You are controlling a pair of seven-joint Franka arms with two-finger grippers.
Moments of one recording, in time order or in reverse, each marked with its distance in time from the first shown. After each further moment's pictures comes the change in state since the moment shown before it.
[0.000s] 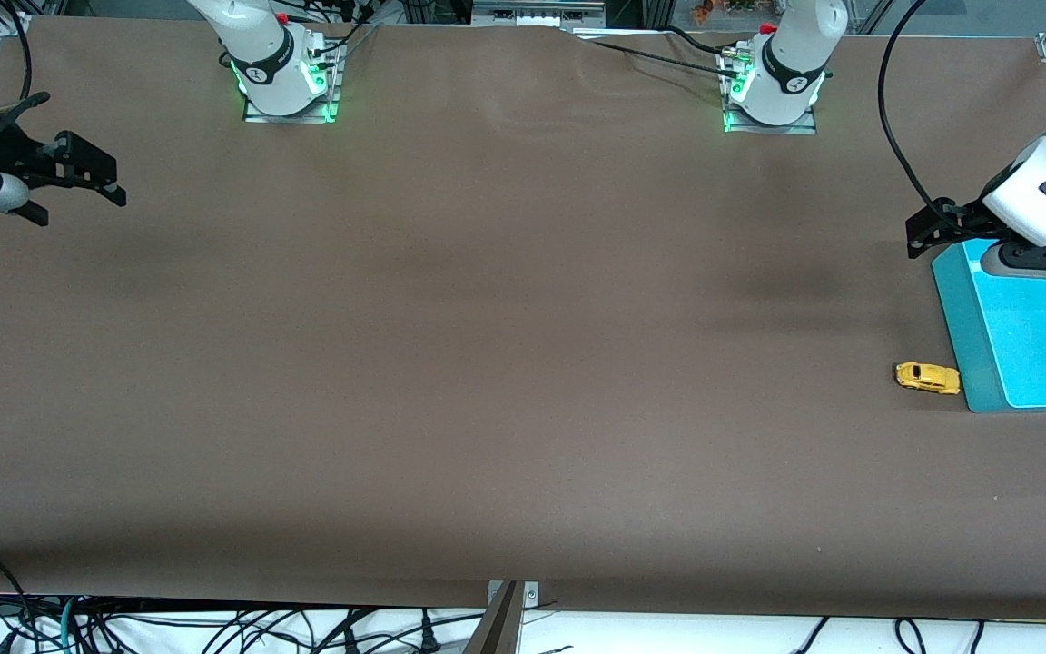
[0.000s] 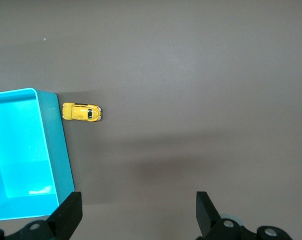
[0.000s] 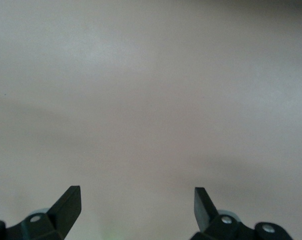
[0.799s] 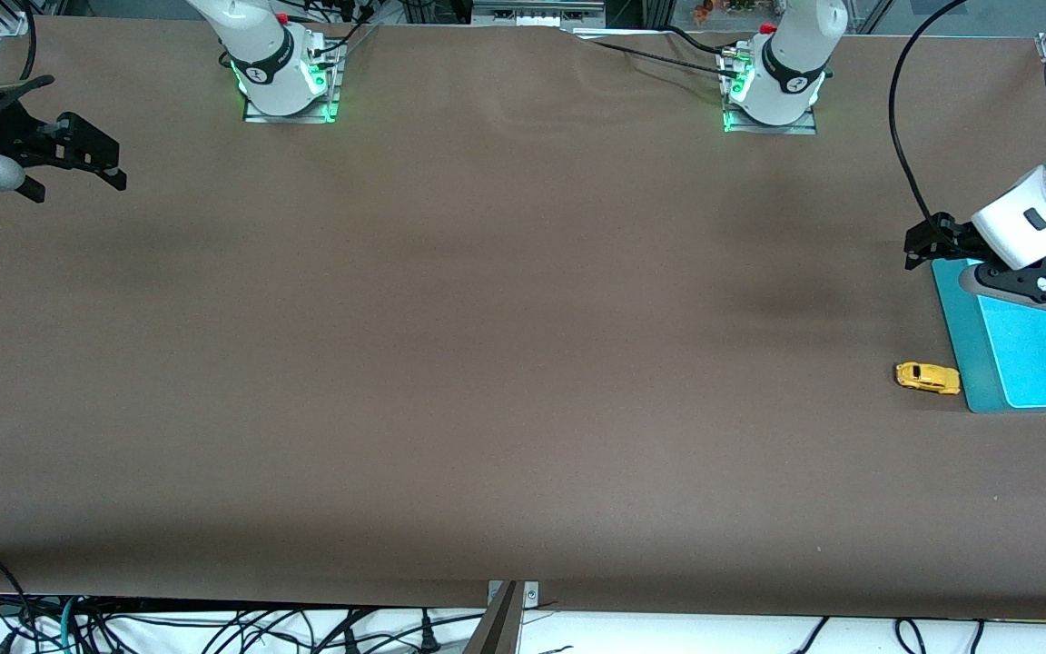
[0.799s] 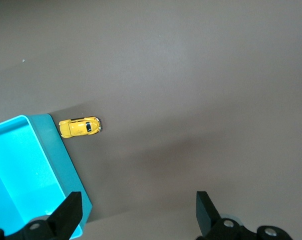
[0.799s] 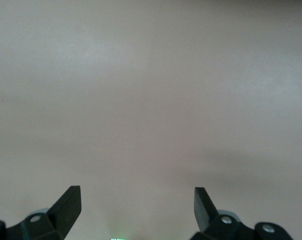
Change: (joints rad) left arm 0.032 0.066 0.006 0.035 0.000 0.000 0.292; right arm 0.021 -0.012 0.003 0.023 -0.031 -0.040 0.086
